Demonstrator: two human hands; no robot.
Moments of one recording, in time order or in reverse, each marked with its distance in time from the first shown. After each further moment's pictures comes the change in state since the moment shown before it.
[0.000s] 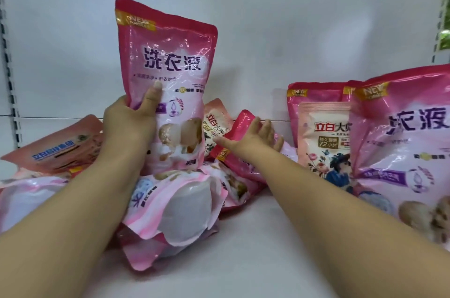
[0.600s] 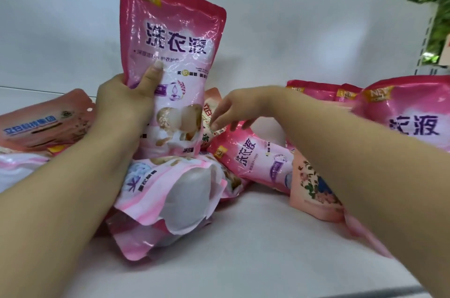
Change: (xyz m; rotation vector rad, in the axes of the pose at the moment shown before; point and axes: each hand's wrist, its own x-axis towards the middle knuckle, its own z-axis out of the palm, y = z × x) left_hand 0.004 -0.004 0.001 -0.086 -0.068 -0.027; right_hand 0.005 -0.040 -0.067 -0.165 -0.483 -0.440
